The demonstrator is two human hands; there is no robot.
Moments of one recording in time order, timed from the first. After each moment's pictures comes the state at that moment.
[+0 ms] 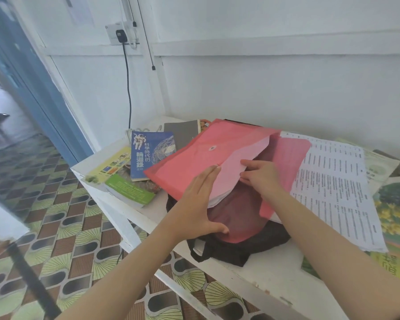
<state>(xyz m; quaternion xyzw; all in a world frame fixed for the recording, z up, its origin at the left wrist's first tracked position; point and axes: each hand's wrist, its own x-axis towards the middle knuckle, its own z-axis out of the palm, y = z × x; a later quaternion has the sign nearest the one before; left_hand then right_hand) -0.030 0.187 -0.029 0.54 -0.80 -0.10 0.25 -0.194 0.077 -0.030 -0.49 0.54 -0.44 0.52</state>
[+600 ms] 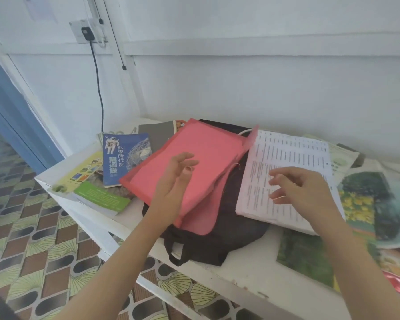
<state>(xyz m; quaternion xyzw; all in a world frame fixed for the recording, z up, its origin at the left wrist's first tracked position) -0.046 0.162 -0.008 0.47 -0.63 -0.29 0.54 -0.294 0.158 0.014 -0.57 0.61 -0.44 0.35</state>
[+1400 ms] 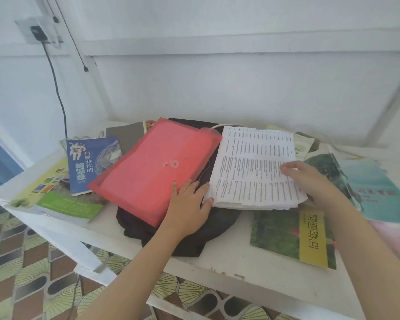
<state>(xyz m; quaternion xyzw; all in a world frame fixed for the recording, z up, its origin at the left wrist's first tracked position) -0.110 0.156 -0.064 0.60 -0.79 -0.05 0.11 -0.374 0.146 -0.002 -0.45 0.70 -0.35 0.43</state>
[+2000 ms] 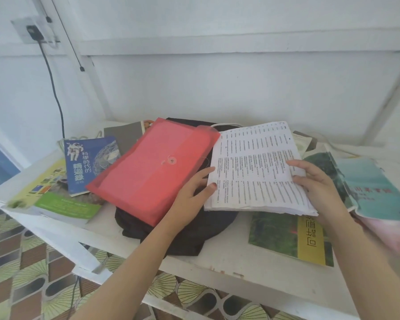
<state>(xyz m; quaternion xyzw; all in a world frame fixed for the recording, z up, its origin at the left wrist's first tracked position) -0.117 0.165 -0.038 0.47 -0.65 -0.45 0.39 -0.383 0.177 -0.019 -0.40 0.53 -0.56 0.49</state>
